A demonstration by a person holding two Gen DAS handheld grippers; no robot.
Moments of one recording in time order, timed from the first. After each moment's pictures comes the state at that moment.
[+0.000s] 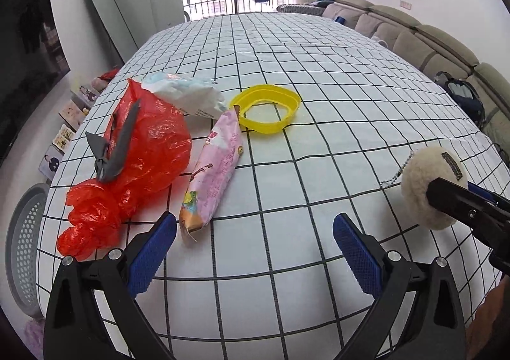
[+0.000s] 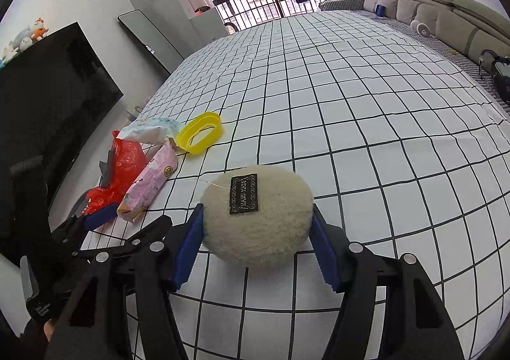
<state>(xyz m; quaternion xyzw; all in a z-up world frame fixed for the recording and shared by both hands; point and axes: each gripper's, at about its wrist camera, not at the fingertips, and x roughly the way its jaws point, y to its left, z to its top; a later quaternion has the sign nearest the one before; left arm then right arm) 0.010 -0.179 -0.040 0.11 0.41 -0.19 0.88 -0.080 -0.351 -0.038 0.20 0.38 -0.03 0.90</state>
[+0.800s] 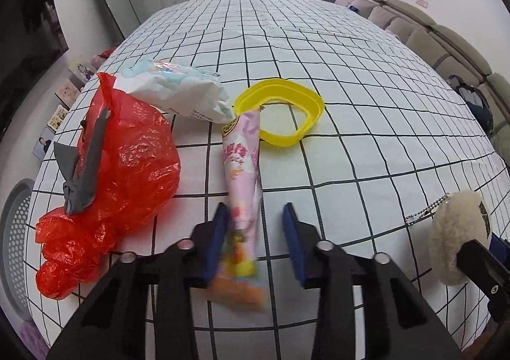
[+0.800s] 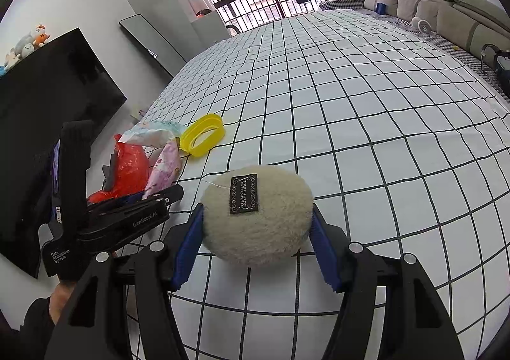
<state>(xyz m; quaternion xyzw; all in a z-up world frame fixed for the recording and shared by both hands) 0.058 -0.196 -0.051 0.09 0.46 -0.18 0.86 -0.081 -0.353 -0.042 0.22 0.37 -0.02 0.90</state>
